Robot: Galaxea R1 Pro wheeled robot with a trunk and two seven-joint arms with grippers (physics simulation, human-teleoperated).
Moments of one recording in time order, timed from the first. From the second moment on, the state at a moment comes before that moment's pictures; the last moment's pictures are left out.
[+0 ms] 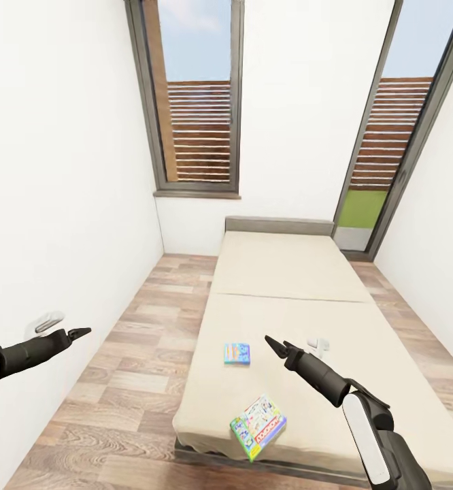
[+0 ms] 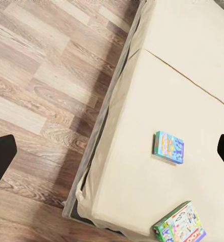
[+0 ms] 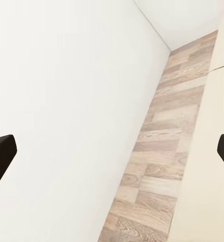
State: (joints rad) left arm -0.53 0.23 0.60 -1.31 0.01 1.04 -0.63; right arm -0.28 0.01 -0.10 -1.38 -0.51 0.50 0.53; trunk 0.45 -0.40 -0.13
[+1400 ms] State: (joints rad) left arm -0.53 0.23 0.60 -1.31 0.01 1.04 -0.63; right arm -0.28 0.01 -0.10 -1.38 -0.51 0.50 0.53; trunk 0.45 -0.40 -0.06
